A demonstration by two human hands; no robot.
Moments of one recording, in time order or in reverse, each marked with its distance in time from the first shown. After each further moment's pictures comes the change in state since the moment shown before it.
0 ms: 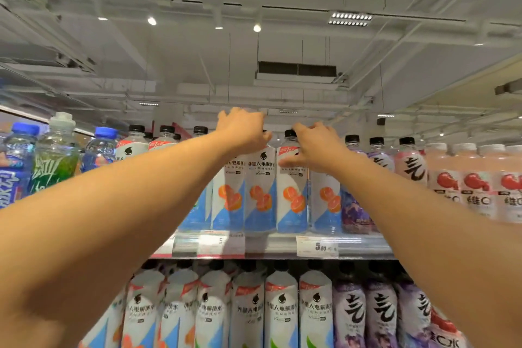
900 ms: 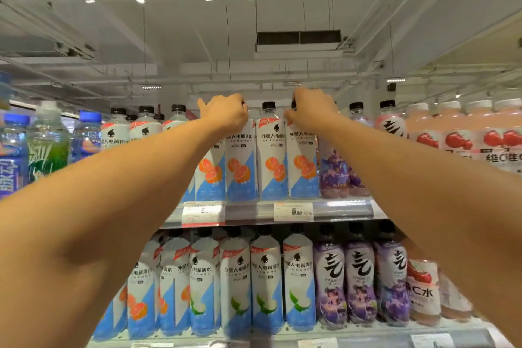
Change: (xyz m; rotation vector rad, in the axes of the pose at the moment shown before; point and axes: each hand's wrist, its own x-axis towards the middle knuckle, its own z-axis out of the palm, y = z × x) left_hand 0.011 0.016 0.032 -0.193 -0.001 -0.168; right_hand -0.004 0.040 -0.004 0.215 0.101 0.176
